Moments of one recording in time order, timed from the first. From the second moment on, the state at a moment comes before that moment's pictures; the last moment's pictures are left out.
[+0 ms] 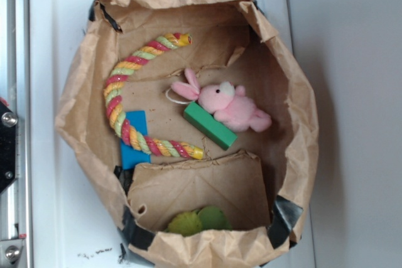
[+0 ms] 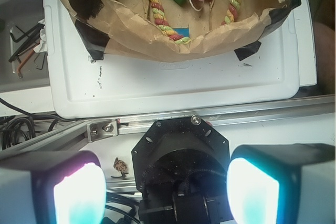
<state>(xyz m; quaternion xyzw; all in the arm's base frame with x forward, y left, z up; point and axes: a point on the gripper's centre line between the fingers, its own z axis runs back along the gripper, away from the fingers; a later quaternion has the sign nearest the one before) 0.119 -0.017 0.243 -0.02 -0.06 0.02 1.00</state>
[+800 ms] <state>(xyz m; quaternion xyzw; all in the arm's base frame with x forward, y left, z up) 0.167 -0.015 0.234 -0.02 -0.07 0.07 0.99</state>
